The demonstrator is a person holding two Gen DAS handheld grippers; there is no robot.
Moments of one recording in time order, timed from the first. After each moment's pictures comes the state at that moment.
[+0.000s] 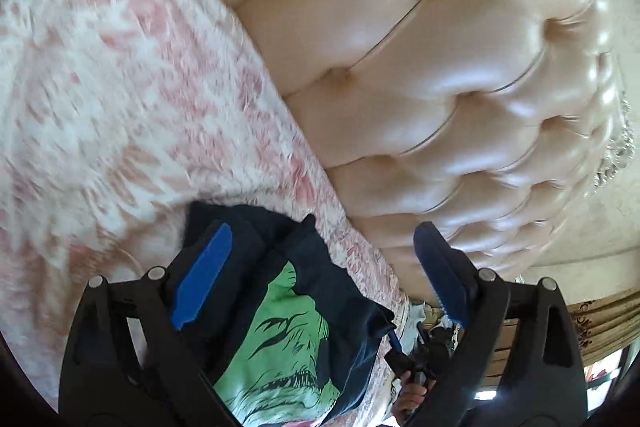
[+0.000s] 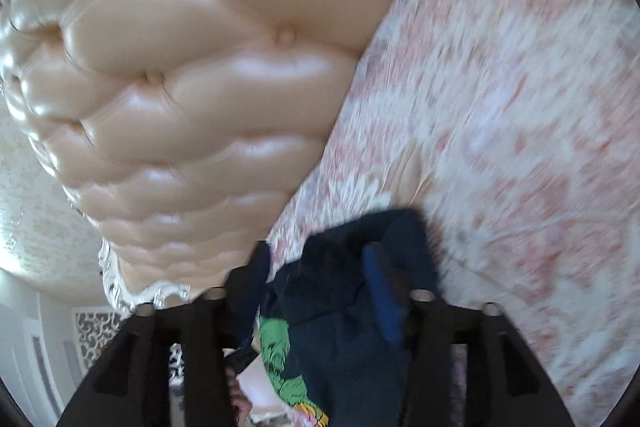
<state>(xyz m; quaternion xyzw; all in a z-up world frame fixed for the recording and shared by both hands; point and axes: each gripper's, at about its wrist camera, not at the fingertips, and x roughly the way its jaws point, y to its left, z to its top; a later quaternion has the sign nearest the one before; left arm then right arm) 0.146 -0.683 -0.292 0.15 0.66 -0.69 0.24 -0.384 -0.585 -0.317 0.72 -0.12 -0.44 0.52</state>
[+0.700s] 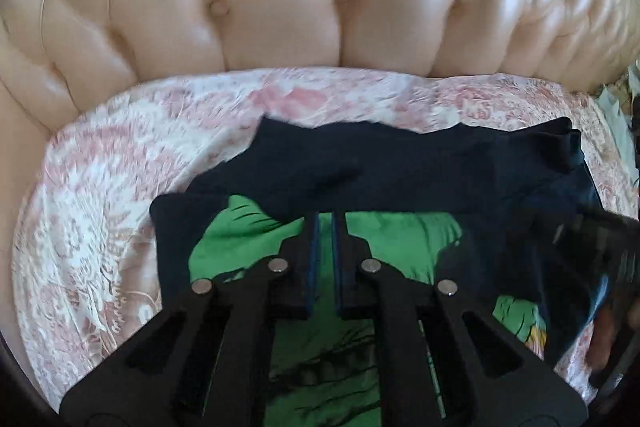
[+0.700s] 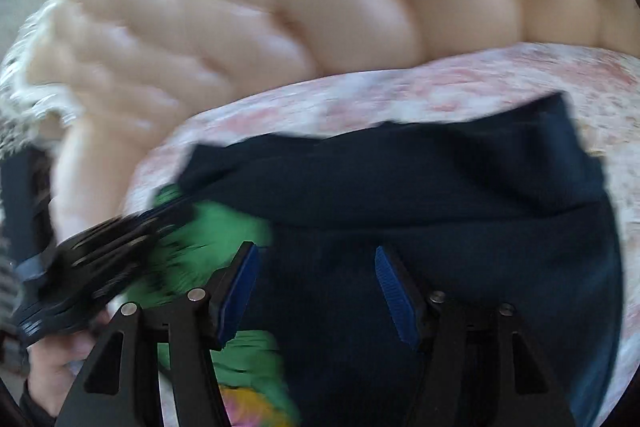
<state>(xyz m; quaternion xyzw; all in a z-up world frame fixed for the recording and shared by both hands) 0.013 -0.590 -0.304 0.46 0.26 -0.79 0.31 -0.181 -0.623 -0.307 0.54 0.20 -0.51 0.63</state>
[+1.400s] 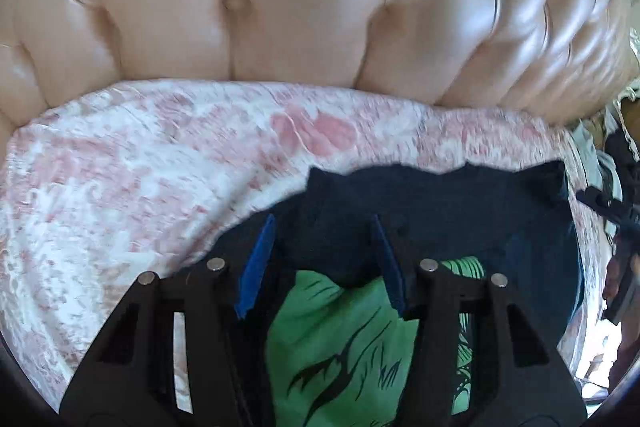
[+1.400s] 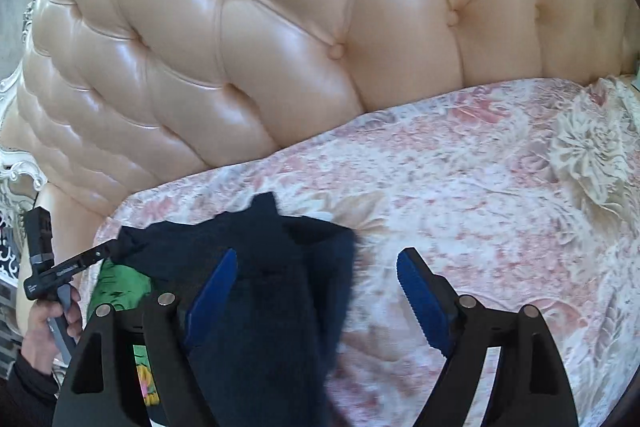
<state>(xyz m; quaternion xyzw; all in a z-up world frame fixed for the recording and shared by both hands) 0.021 -0.651 -0.312 0.45 0.32 -0.79 0.26 -0.320 -0.580 -0.282 0.50 0.18 -0.60 0.59</state>
